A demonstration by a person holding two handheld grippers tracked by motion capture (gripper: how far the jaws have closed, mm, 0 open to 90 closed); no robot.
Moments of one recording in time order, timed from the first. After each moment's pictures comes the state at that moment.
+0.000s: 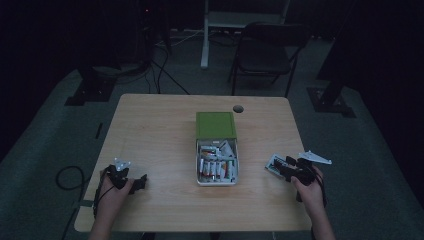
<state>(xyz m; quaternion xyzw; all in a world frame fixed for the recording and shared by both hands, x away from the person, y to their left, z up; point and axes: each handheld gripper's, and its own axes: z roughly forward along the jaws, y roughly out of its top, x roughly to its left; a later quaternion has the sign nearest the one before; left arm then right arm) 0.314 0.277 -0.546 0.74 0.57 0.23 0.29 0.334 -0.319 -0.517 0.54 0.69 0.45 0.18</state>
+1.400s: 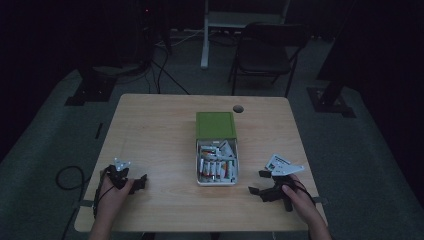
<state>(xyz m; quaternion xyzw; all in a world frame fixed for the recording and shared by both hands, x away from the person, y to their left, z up) 0.314 0.277 -0.546 0.74 0.57 0.23 0.29 0.307 -0.258 -0.529 0.31 0.83 0.47 0.06</state>
